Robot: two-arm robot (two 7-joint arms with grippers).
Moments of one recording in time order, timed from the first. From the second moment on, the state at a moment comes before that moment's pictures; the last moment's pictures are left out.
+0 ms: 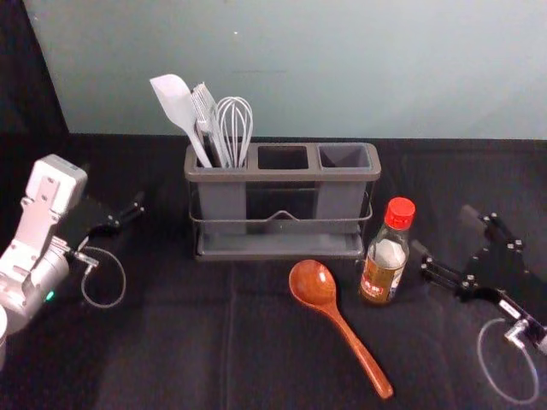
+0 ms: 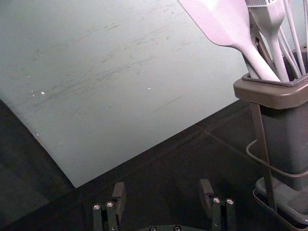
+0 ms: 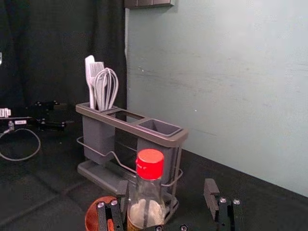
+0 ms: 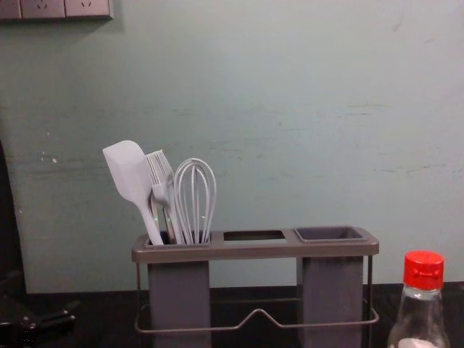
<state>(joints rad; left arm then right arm) -0.20 0.60 0.45 -1.41 -0.25 -0.12 0.03 -0.17 0.75 -0.25 -1.79 0.50 -0.25 0.25</state>
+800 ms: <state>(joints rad) -0.20 0.60 0.45 -1.41 -0.25 -0.12 0.03 -0.01 0.61 -0.31 -1.69 0.47 -0.15 0.35</state>
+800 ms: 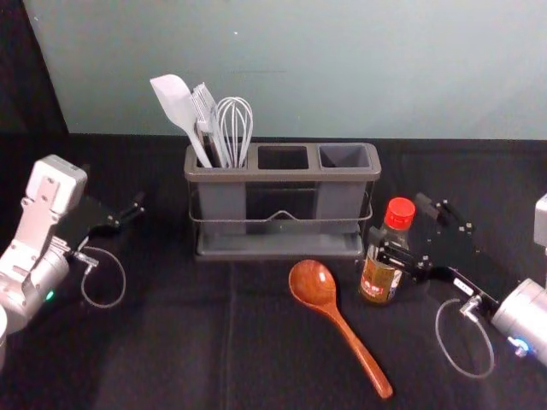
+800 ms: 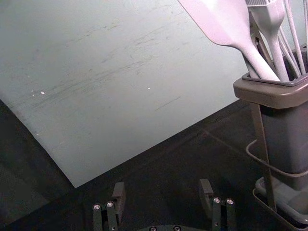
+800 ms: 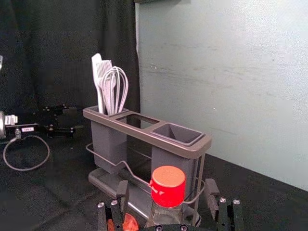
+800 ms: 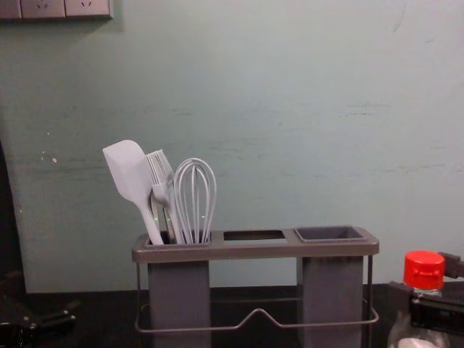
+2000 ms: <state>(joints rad) -0.20 0.60 0.45 -1.41 -0.25 -0.12 0.03 -0.05 0.55 -0.21 -1.72 0.45 -0.11 0.41</state>
